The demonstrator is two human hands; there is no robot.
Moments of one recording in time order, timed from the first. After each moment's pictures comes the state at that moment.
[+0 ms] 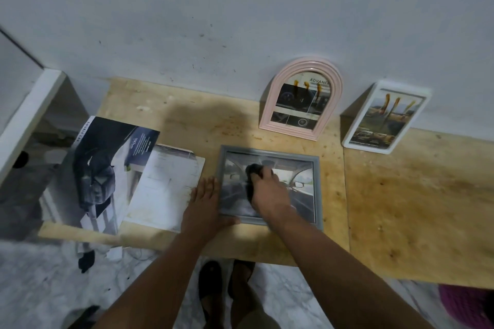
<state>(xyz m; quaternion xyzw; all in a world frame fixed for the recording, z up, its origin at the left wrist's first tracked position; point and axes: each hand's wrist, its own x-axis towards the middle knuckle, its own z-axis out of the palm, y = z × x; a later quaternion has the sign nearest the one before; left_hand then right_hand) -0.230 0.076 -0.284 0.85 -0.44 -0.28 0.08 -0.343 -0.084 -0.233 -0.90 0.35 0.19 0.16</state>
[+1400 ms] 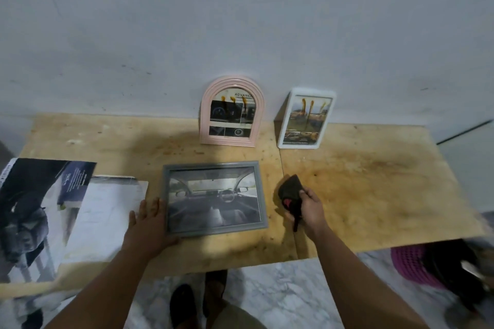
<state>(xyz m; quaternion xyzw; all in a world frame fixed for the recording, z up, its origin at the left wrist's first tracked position) -0.219 0.069 -0.265 0.83 -0.47 -0.30 -0.06 -0.548 -0.167 -0.192 -0.36 0.67 -0.23 0.61</state>
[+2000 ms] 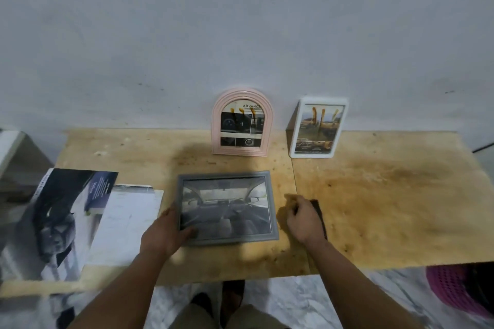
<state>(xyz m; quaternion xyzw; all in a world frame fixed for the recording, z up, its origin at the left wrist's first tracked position) -0.229 0.051 -0.235 0.87 -0.37 -0.31 0.10 -0.533 -0.162 -0.210 -0.72 0.60 -0.03 0.36</state>
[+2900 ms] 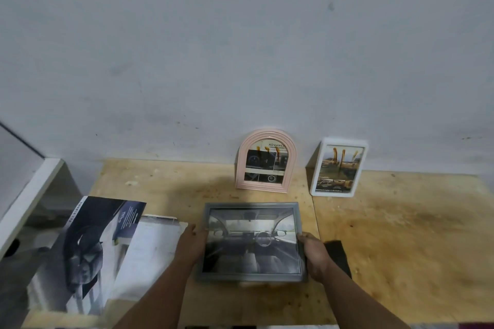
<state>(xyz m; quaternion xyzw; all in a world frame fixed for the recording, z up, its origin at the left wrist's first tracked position) -0.210 0.013 -0.197 0.83 -0.11 -0.43 0.35 -0.478 -0.163 -0.207 -0.38 0.64 -0.11 0.66</state>
